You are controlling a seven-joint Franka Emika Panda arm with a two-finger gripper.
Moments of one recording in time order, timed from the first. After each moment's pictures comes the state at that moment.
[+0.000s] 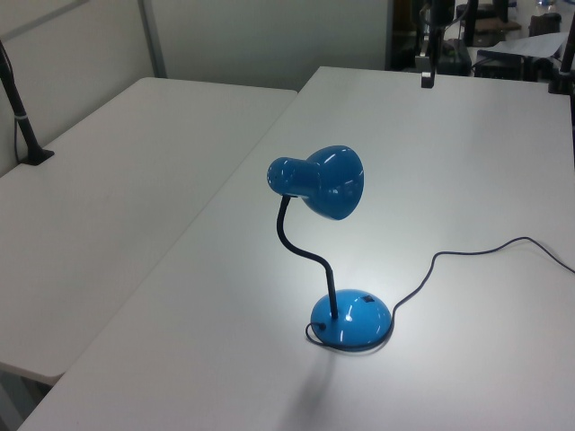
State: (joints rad) arm 0.09 0.00 0.00 -1.67 -0.08 1.65 0.05
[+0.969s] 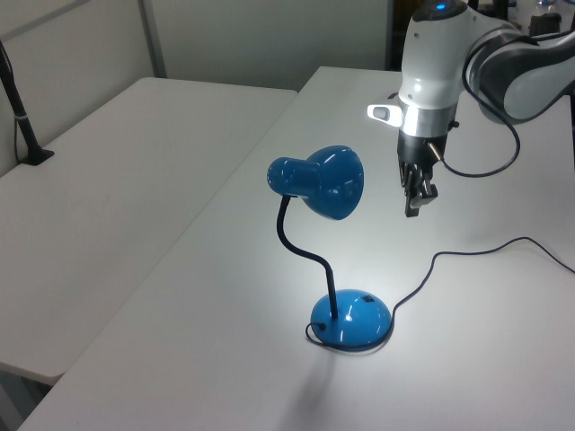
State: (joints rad) arm 0.45 0.04 0.02 -2.00 -0.08 2.08 -0.09
